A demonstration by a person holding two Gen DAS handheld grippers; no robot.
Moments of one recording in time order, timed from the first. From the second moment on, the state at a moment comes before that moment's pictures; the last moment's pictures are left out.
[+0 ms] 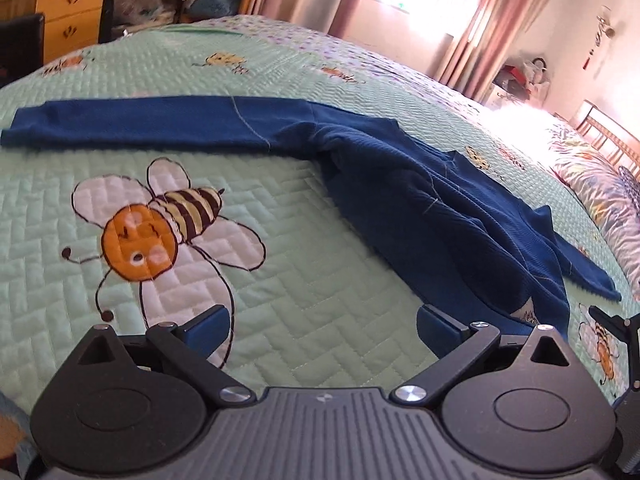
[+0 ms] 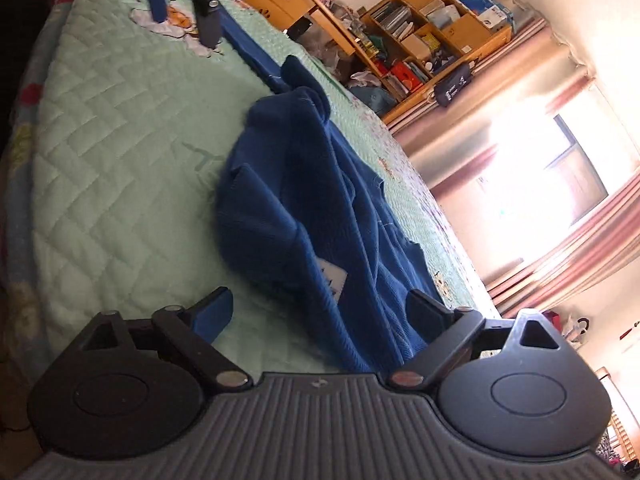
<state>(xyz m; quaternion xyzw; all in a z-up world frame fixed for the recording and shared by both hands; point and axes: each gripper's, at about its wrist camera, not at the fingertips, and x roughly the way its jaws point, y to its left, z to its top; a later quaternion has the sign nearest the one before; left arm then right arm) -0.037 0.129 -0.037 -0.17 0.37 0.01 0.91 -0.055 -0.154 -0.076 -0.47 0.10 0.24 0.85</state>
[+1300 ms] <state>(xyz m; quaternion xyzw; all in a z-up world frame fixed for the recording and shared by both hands) 0.026 0.131 -0.053 -0.17 0.35 -0.02 0.92 -0.002 -0.376 -0.090 0.30 0.25 0.23 0.89</state>
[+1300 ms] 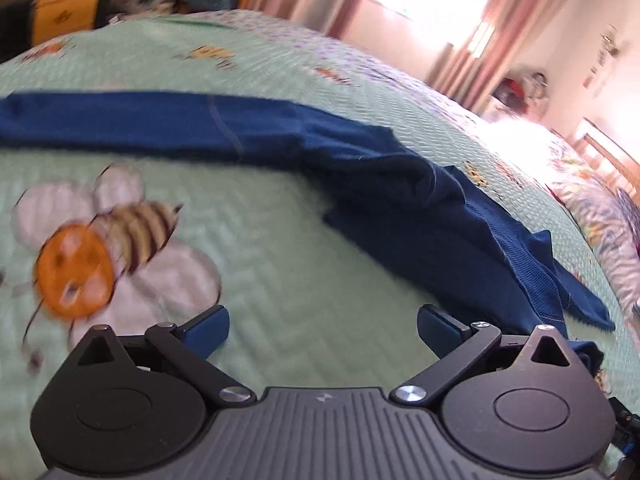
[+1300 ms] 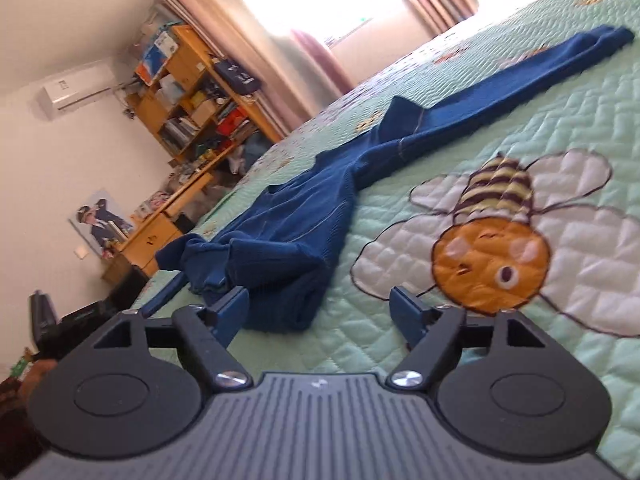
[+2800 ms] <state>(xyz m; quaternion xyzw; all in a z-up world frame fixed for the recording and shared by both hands) -0.050 0.147 0.009 -0.25 0.28 -0.22 0.90 -0.012 -0.383 -0.094 0.32 0.21 0.27 0.89</state>
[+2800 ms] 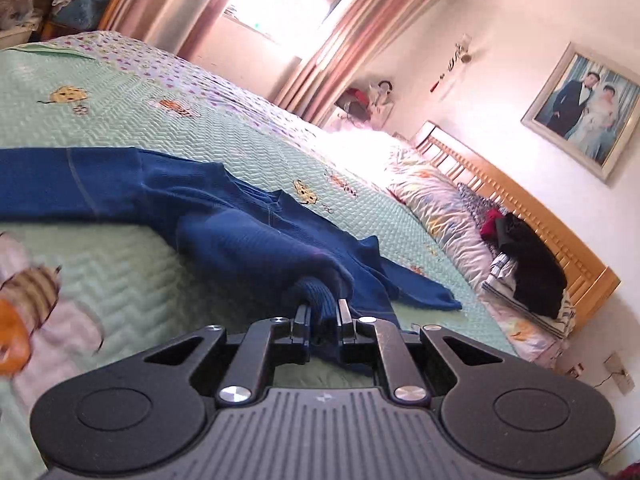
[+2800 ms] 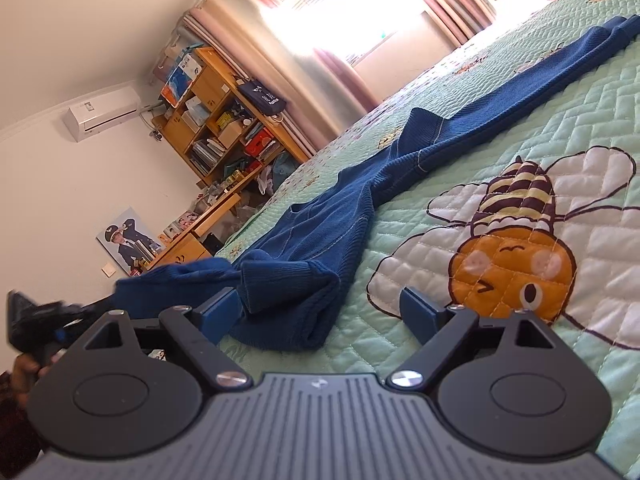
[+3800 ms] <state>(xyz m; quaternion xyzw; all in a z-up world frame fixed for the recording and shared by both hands) -0.108 0.197 -0.038 -0.34 0.33 -0.04 0.88 -0.002 -0.290 -0.049 0.32 0.33 0.40 0.79</state>
